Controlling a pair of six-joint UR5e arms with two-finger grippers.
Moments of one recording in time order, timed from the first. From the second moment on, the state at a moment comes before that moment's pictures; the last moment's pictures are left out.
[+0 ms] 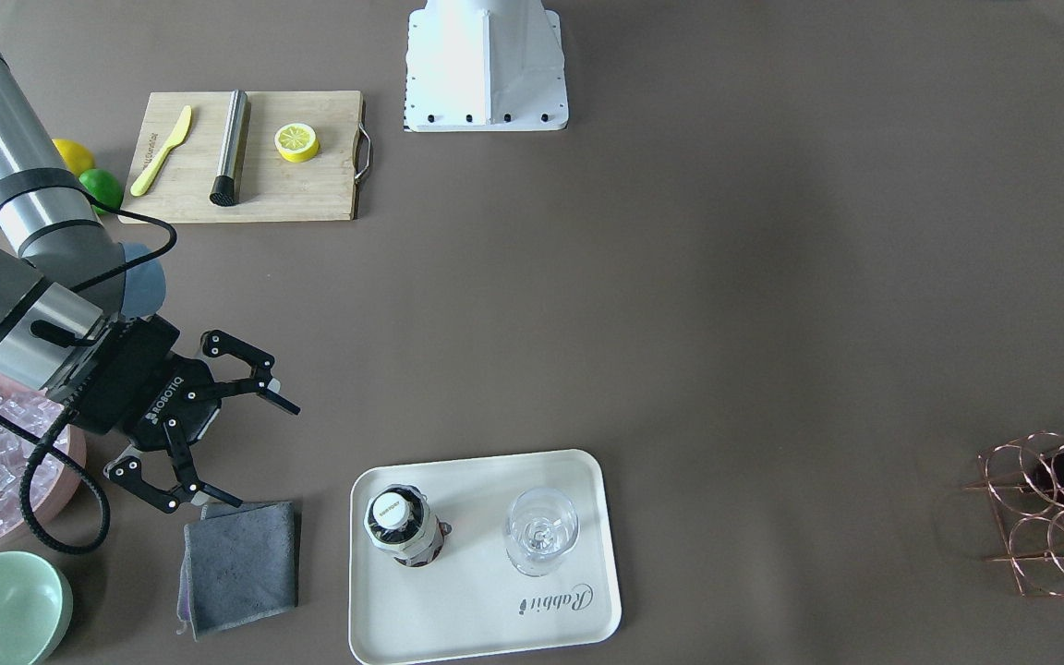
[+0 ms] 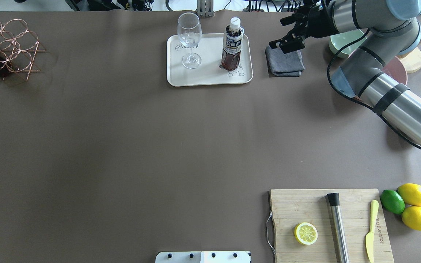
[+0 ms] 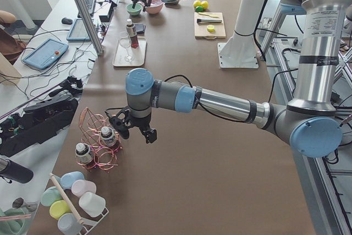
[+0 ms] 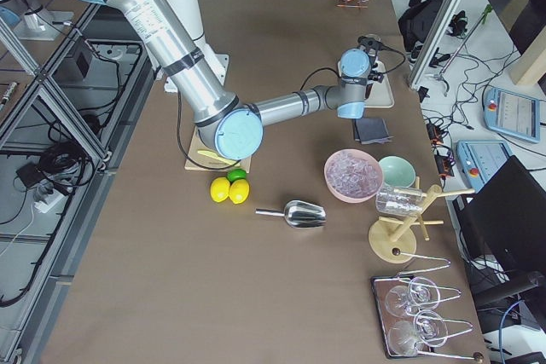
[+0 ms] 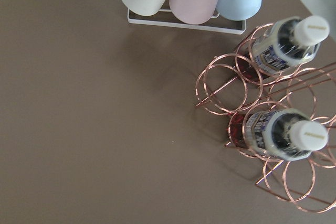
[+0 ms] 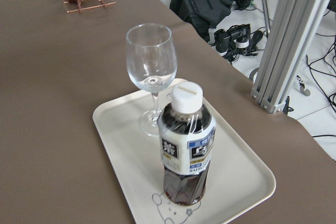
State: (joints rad) left arm -1.59 -1.61 -1.76 -1.53 -2.33 -0.93; right arm 1.02 -0.94 1.17 -0.28 2.26 0.29
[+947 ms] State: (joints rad) left arm -1.64 -1.44 -1.78 -1.55 -2.35 -0.25; right arm 1.07 -1.39 1.70 -1.09 2.59 -0.29
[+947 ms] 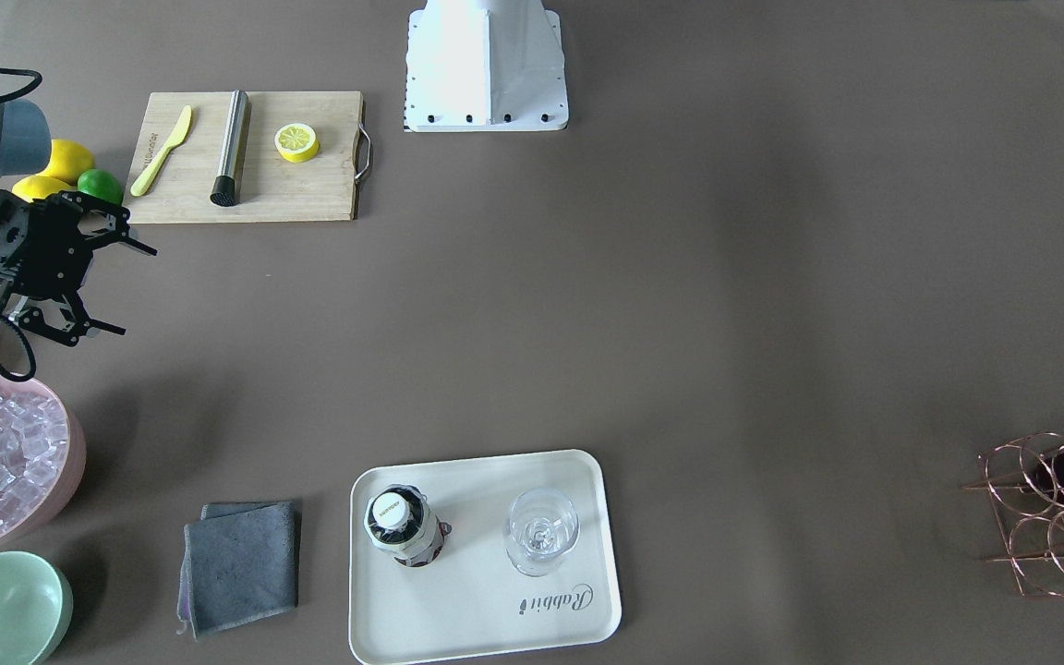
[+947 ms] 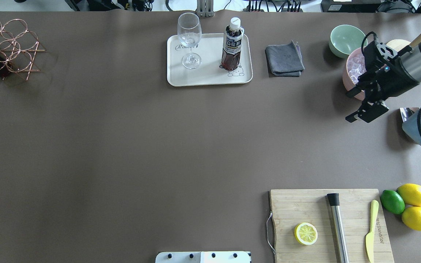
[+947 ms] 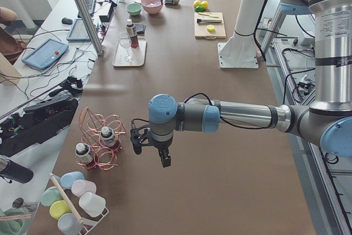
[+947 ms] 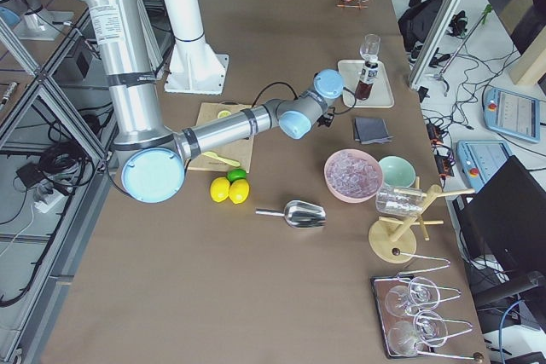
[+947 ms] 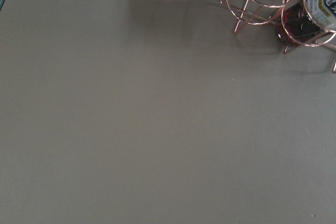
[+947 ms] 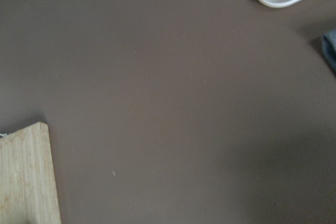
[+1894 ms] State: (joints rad) left arm -1.64 -1.39 -1.78 -1.56 -2.37 0.14; right arm 1.37 -1.84 1.70 -1.14 2.50 -0.28
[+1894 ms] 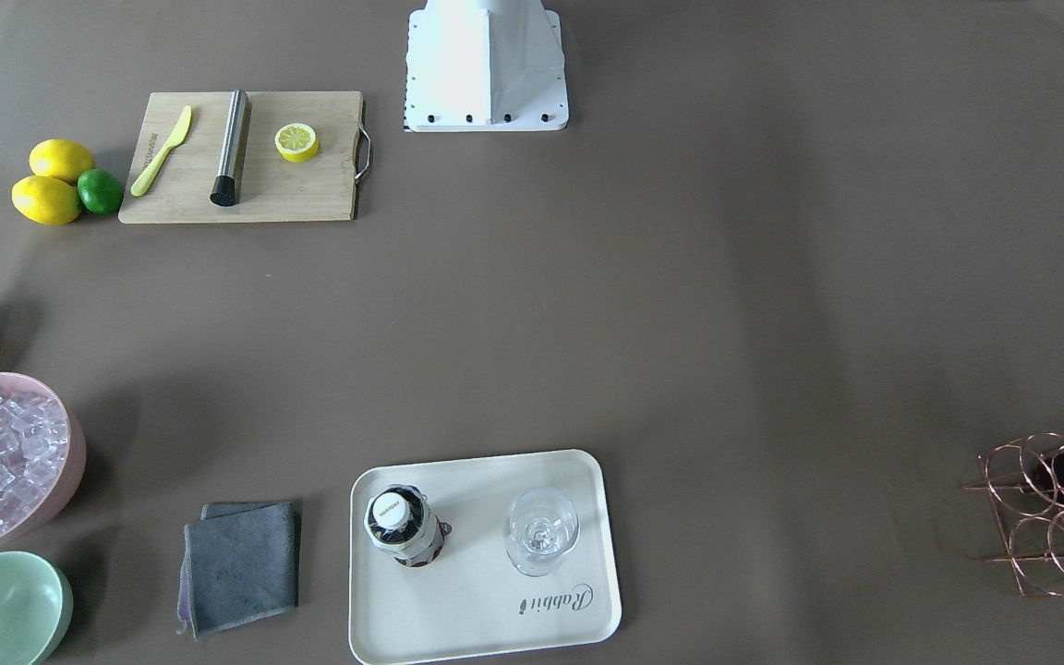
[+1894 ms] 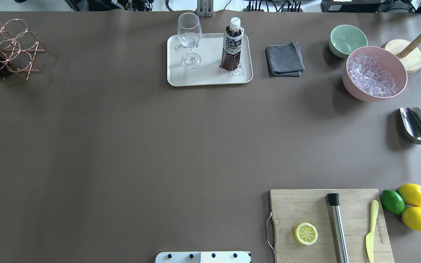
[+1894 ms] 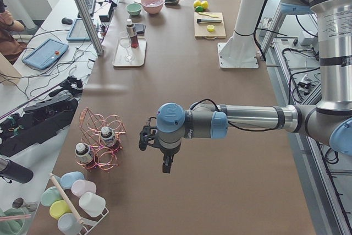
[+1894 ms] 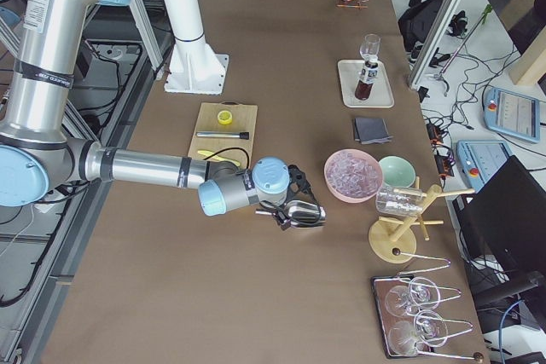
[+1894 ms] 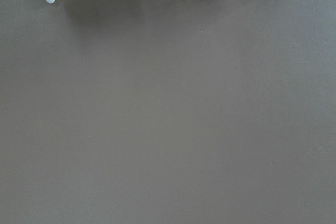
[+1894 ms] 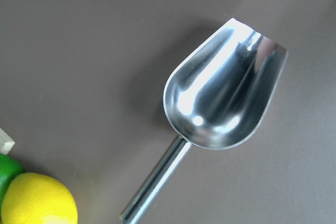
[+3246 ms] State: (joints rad) left arm -1.62 -1.41 -1.79 -1.52 -2.40 -0.08; right arm 1.51 -1.59 1.64 -1.71 2.27 -0.08
